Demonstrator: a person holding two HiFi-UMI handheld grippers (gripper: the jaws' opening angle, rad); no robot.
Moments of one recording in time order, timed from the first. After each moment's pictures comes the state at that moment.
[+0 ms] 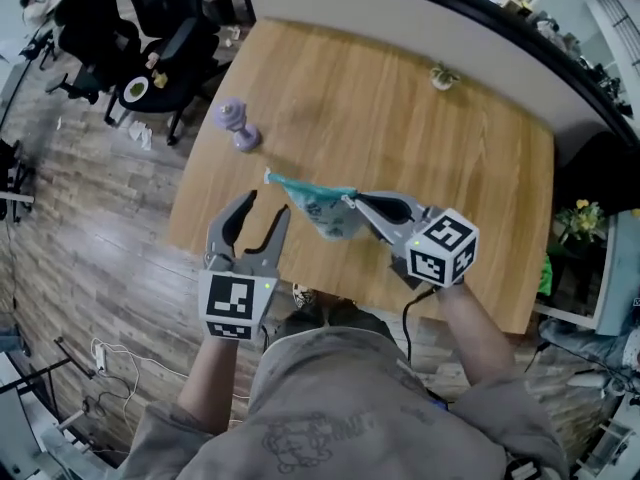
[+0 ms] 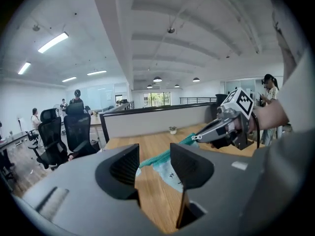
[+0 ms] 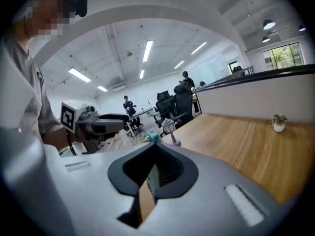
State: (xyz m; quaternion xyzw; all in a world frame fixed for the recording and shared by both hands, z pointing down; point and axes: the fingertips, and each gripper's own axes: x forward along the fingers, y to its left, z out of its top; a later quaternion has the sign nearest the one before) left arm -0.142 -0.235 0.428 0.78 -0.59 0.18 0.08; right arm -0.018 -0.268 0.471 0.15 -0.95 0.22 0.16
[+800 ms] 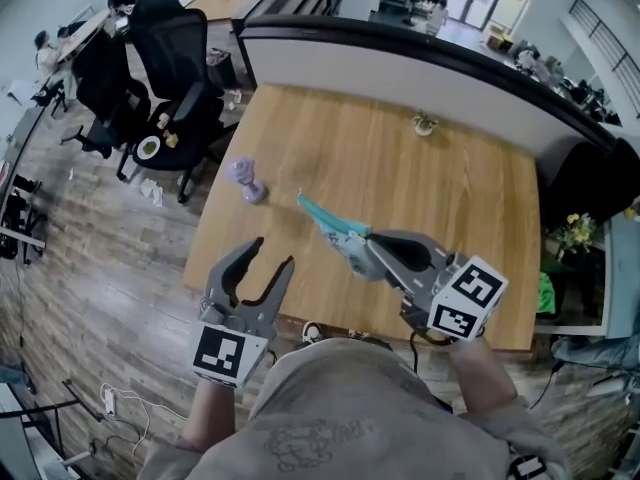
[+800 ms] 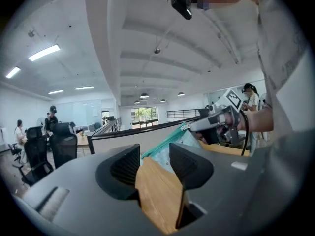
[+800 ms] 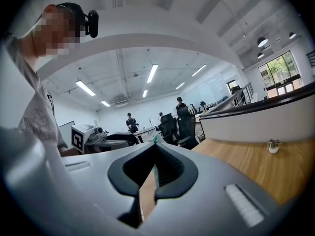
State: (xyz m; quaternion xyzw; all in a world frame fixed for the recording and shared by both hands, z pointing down) left arm -0.115 -0.185 0.328 0.83 -0.54 0.13 0.02; right arm 0.009 -0.220 0.327 0.18 -0.97 0.17 0.04
